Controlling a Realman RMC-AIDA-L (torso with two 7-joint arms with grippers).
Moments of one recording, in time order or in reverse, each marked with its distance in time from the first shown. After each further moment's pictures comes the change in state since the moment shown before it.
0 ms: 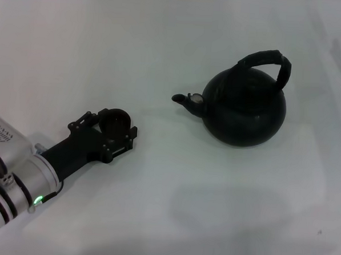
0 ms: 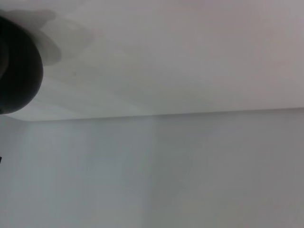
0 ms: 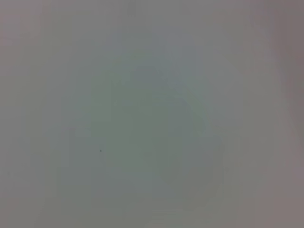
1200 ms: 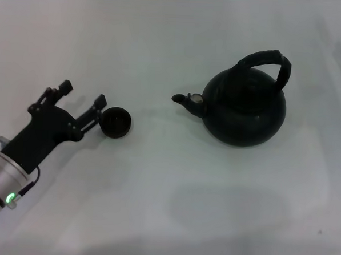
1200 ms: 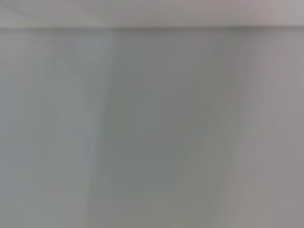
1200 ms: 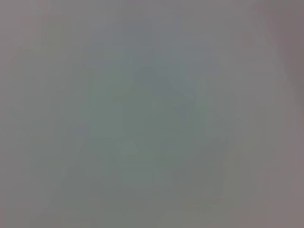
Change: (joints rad) left arm 0.111 0.011 -0.165 0.030 0.002 -0.232 0.026; right arm -0.011 -0.003 -0.001 0.009 -0.008 0.000 0.057
